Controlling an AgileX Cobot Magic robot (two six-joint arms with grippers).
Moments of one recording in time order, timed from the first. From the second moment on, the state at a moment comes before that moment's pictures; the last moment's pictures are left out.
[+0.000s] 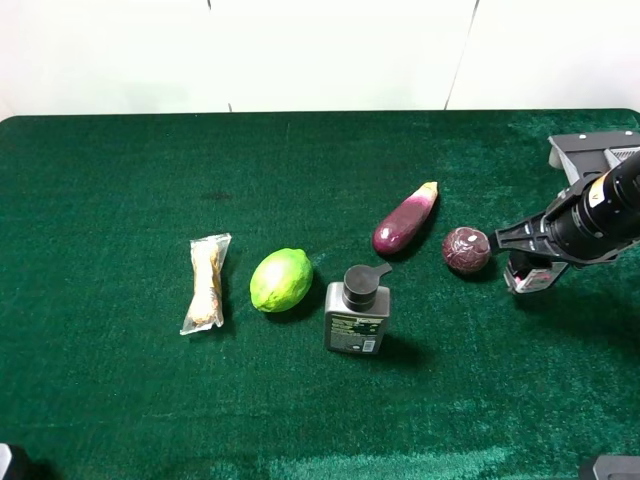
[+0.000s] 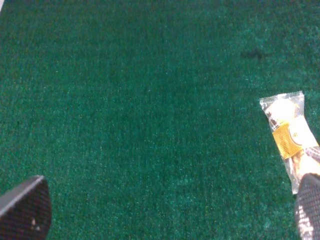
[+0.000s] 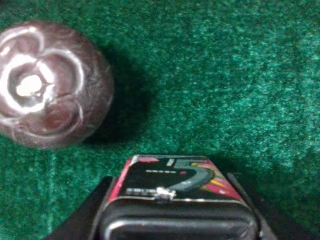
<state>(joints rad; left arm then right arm) 0.00 -0.01 -0.50 0.03 1.06 0.00 0.26 1.48 -0.54 -0.18 0.40 0.26</state>
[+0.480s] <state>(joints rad) 0.00 -0.01 -0.50 0.03 1.06 0.00 0.26 1.48 -0.50 -0.24 0.36 0.31</state>
